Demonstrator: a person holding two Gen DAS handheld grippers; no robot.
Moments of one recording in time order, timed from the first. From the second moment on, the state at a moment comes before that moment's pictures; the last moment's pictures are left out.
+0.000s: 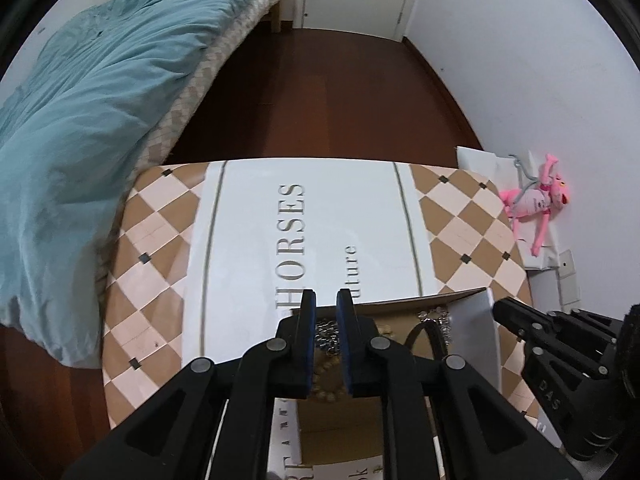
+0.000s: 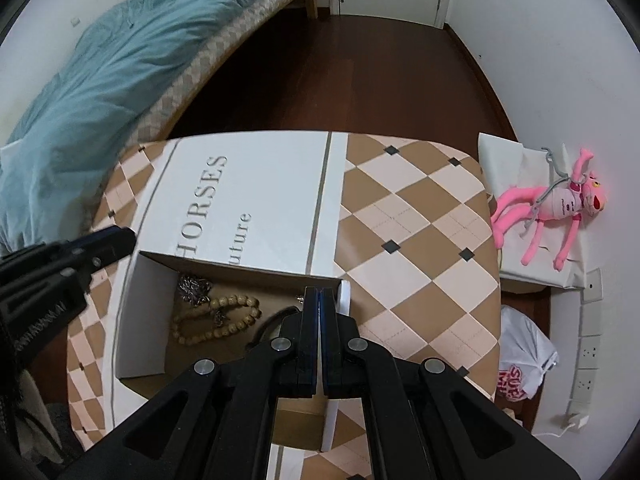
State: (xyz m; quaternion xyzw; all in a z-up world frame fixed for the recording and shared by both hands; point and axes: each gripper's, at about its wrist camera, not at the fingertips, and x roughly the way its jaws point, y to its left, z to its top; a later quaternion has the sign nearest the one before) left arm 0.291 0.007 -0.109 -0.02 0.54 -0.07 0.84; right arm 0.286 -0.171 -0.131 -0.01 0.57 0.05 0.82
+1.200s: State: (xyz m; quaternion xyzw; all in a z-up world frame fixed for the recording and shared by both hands) left arm 0.191 0.010 -0.102 0.01 0.49 -0.01 0.87; right arm 0.197 -0.183 -0.121 -0.02 0.53 -0.04 0.85
